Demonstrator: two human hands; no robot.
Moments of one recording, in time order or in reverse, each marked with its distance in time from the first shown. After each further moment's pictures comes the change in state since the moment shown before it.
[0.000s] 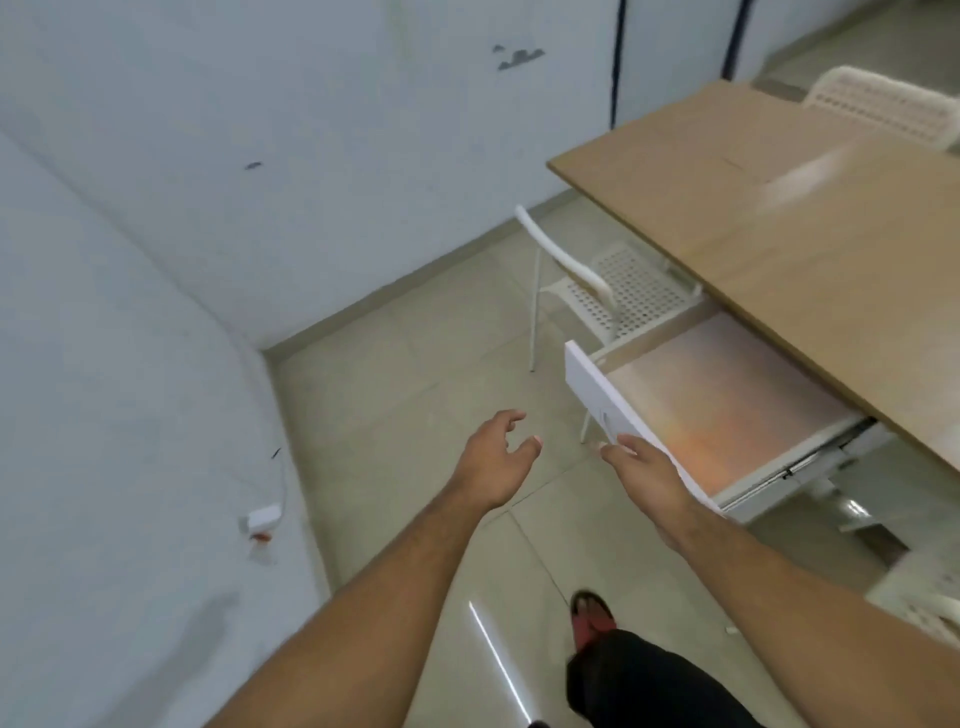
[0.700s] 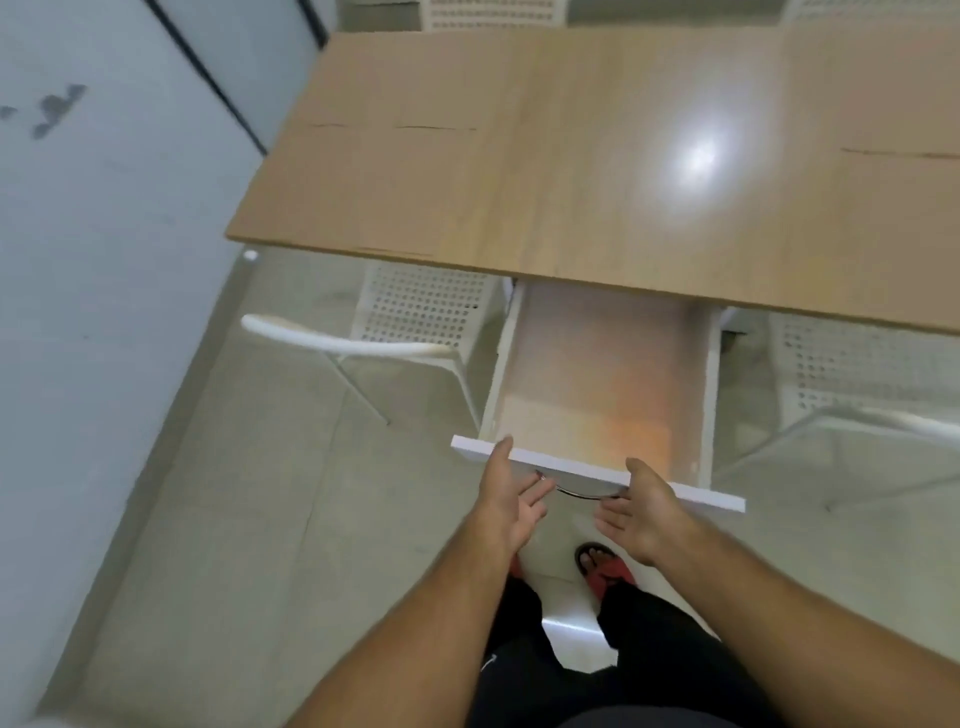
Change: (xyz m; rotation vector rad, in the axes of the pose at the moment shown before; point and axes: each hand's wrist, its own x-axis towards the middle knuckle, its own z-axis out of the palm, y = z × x) left_hand 0.233 0.077 0.074 -0.544 -0.646 -0.693; right_hand 0.130 -0.021 0.018 1.272 0.585 0.697
